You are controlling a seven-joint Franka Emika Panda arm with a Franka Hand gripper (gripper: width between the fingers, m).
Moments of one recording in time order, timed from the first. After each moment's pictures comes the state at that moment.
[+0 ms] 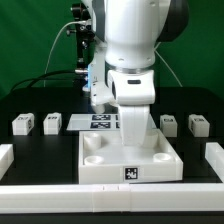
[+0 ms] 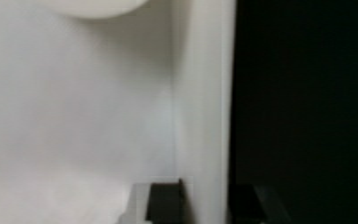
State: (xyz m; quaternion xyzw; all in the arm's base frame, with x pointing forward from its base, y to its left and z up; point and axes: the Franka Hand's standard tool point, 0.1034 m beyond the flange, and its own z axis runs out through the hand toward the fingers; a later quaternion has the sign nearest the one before) arm 0.443 0.012 0.010 -0.69 -0.72 0.09 0.07
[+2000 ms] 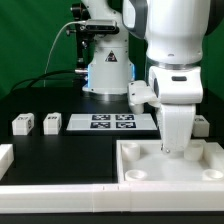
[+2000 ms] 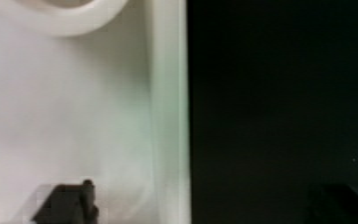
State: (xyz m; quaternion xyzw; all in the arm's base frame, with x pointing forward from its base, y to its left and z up) arm 0.492 0.075 0.022 -0.72 -0.69 0.07 0.07
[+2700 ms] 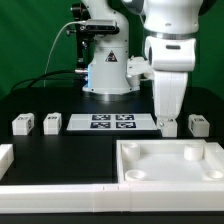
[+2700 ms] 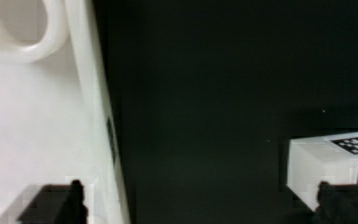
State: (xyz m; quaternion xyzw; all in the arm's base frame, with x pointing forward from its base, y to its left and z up) arm 0.466 0.072 0.069 -0.75 -0.66 0.07 0.04
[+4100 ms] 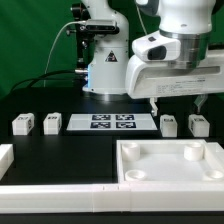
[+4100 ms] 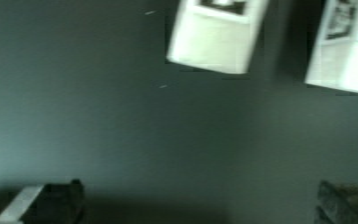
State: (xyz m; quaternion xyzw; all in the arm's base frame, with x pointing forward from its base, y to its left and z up) arm 0.437 0.124 0.059 -0.99 -0.08 0.08 0.00
